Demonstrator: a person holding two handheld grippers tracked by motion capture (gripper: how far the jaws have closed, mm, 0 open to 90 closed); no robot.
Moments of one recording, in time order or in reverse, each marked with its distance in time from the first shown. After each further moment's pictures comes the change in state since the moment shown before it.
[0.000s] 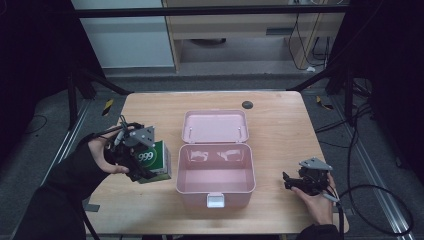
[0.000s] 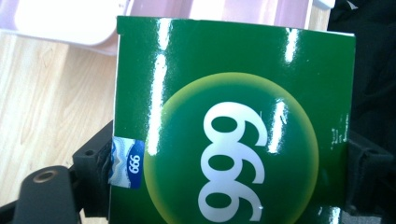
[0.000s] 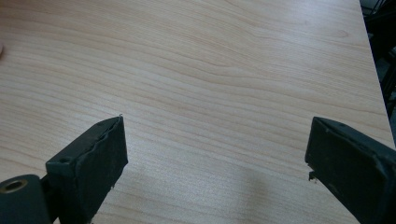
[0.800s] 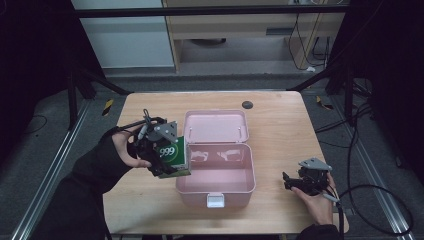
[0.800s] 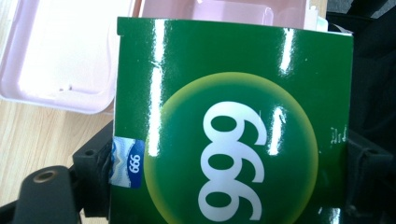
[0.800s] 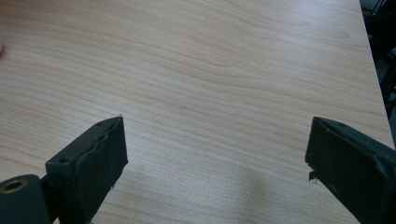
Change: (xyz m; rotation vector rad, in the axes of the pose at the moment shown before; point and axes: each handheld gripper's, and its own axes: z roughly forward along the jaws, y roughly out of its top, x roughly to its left) left arm -0.001 0.049 0.016 -0.022 -0.016 0.059; right arm 0.000 0.000 0.000 -0.001 -0.003 -0.008
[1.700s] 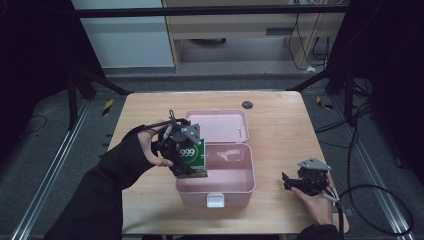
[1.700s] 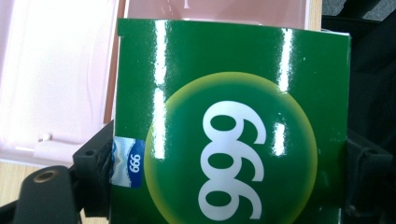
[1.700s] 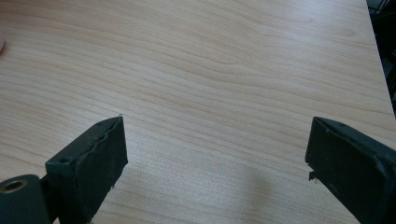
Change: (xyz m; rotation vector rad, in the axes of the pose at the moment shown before) left arm 0.002 0.038 0.031 0.017 -0.043 0.053; right arm 0.001 -0.001 0.002 0.005 0.007 -0.007
